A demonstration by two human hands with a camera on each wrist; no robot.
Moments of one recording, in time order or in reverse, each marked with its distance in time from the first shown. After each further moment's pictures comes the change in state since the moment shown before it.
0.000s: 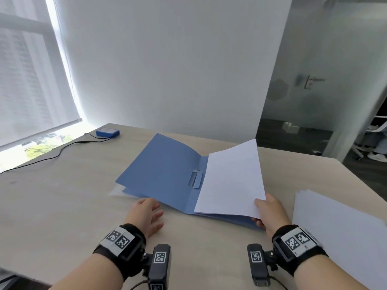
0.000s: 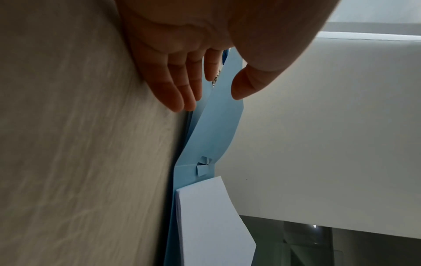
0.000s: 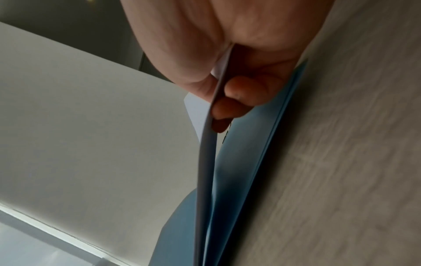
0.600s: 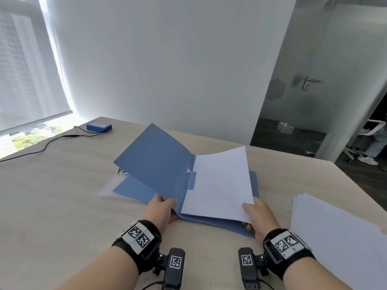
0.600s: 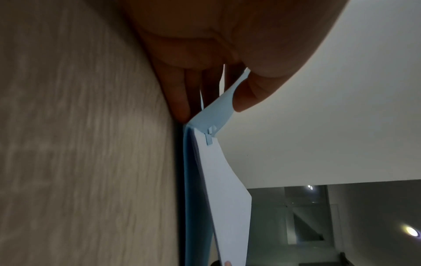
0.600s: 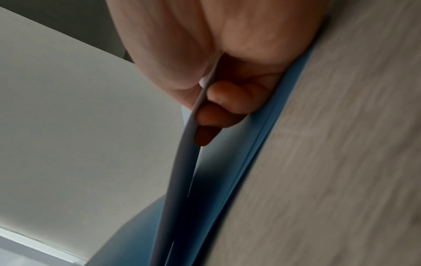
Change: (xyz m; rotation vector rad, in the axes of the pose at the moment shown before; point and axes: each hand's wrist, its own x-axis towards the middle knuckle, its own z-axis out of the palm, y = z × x) left_hand 0.014 -0.007 0.051 -0.014 -0.206 0.087; right_hand 0.019 0.011 0.020 -0.009 -0.102 0.044
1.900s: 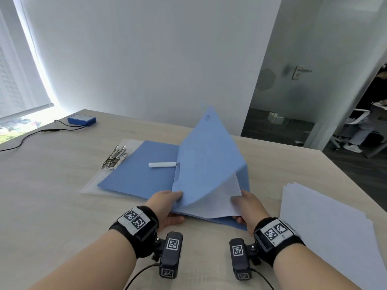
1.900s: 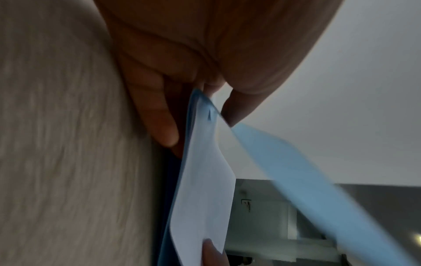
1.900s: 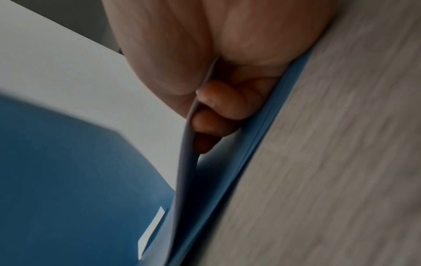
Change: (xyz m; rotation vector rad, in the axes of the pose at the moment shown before) left_hand 0.011 -0.002 0.029 0.193 -0.148 -0.255; right_hand 0.002 -0.002 -0.001 -0.089 -0.042 0.055
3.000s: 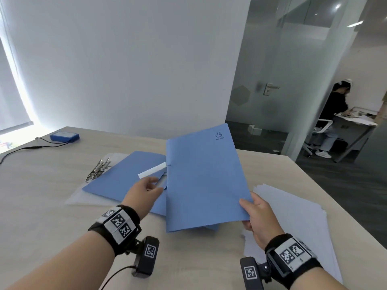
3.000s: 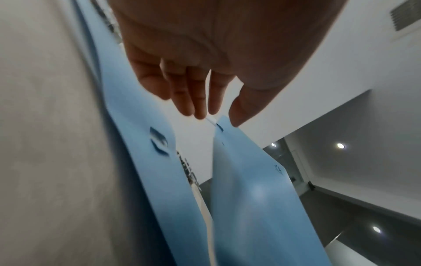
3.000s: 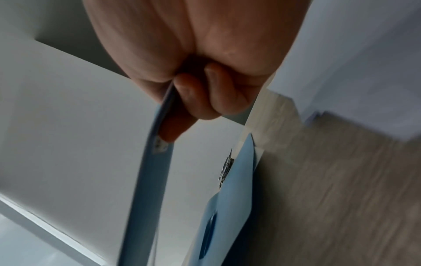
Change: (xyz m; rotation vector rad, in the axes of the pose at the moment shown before) left_hand -0.039 0.028 0.000 0.598 0.224 0.526; right_hand -0.094 -0.004 -0.077 0.270 0.012 -0.272
